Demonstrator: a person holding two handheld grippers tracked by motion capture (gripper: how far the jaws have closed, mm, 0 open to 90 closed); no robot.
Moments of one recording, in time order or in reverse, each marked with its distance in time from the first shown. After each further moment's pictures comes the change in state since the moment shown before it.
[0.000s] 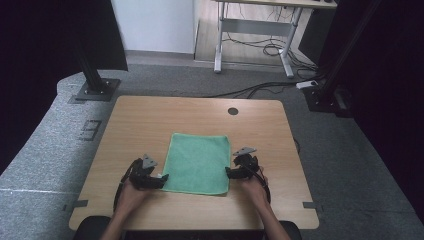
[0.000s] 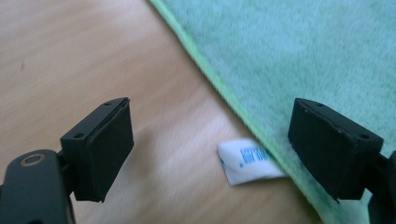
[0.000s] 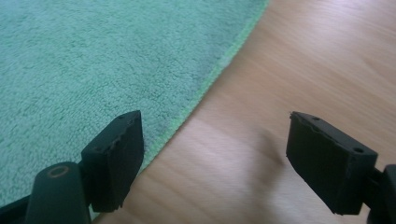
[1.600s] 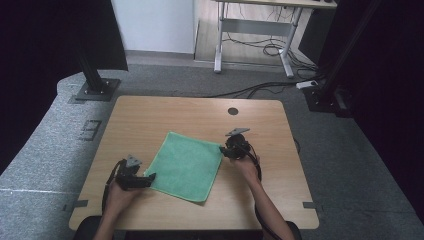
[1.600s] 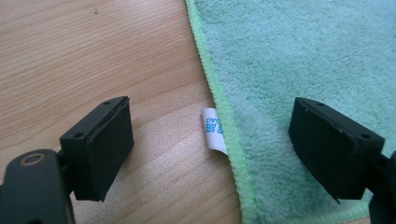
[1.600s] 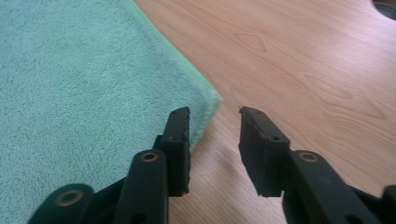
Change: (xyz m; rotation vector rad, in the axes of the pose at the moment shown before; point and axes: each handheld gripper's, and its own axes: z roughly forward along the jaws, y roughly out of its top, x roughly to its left) left arm 0.036 -0.030 -0.019 0.016 0.031 -0.109; right arm -0.014 0.063 0.021 -0.064 0.137 -0.018
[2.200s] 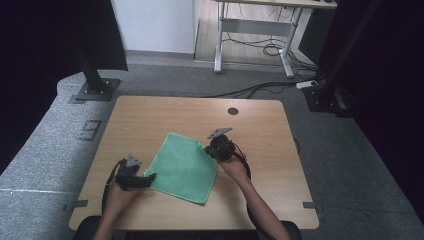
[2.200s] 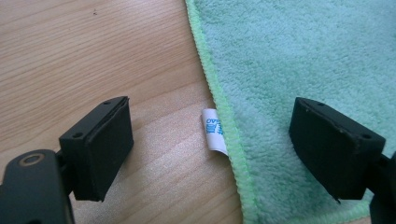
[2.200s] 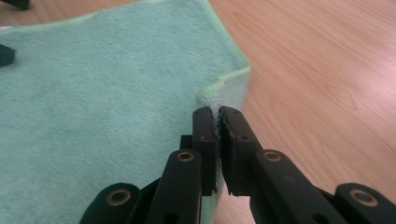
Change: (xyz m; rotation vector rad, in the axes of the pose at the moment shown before) left arm 0.001 0.000 0.000 0.002 -0.004 0.005; right arm 0.050 0.028 0.000 0.001 0.128 -0.148
